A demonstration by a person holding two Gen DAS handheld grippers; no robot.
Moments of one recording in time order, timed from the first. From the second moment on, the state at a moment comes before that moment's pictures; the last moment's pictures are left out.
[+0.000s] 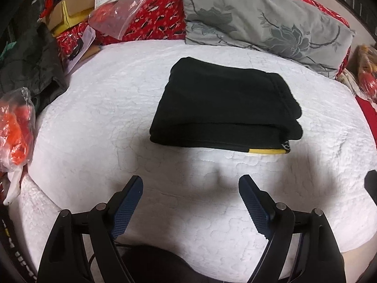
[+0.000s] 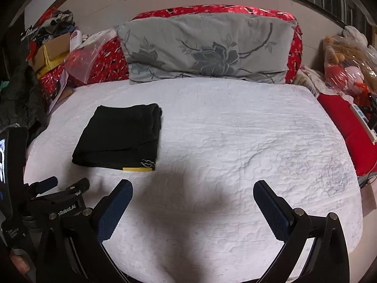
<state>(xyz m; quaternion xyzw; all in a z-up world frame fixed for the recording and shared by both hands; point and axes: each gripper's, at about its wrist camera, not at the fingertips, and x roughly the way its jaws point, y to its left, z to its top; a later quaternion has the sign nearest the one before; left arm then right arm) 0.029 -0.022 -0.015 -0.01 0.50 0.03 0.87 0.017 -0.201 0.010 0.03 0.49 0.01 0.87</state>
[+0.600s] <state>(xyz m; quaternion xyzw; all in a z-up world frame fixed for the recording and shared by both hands) 0.028 -0.023 -0.001 -0.02 0.49 -0.03 0.87 0.015 -0.217 -0.001 0.05 0.51 -0.01 0.86</state>
